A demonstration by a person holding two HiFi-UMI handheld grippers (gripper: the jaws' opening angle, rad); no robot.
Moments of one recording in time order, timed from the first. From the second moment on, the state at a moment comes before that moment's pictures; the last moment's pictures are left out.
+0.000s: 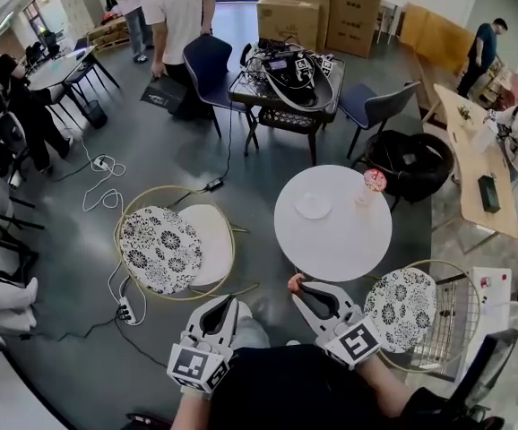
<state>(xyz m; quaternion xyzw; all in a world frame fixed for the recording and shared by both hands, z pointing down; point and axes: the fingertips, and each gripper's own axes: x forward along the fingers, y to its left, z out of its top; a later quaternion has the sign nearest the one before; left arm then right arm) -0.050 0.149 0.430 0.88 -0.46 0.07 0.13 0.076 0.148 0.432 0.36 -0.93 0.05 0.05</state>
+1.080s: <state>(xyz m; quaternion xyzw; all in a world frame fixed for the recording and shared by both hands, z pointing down) -0.166 -0.003 0.442 0.90 -0.40 0.06 0.14 -0.012 -0.006 0.443 0.46 -0.88 0.06 0.07</state>
